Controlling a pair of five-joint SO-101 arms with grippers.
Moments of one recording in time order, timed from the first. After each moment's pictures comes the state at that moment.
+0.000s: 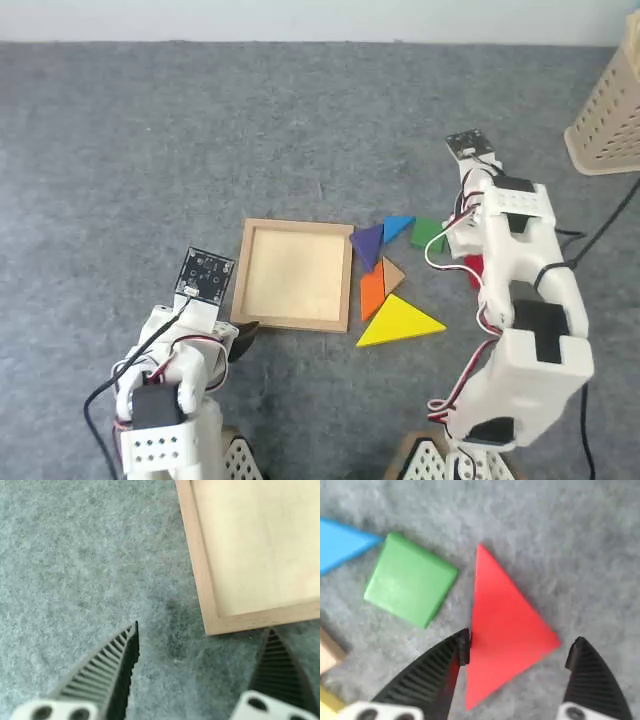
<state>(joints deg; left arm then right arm) -13.0 -103.6 96.8 73.1 -18.3 2.7 14.7 17.5 55.6 21.6</state>
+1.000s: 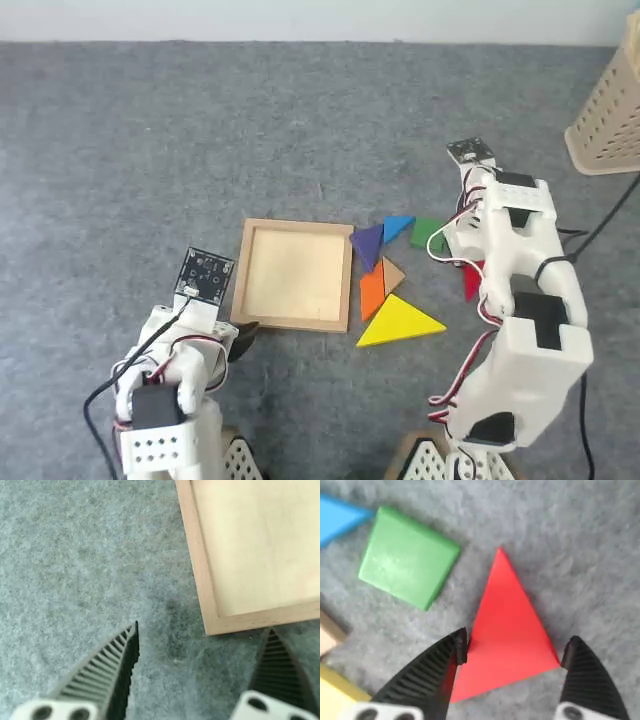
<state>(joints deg) -13.0 -103.6 96.8 73.1 -18.3 3.3 18.0 13.6 64.9 21.1</state>
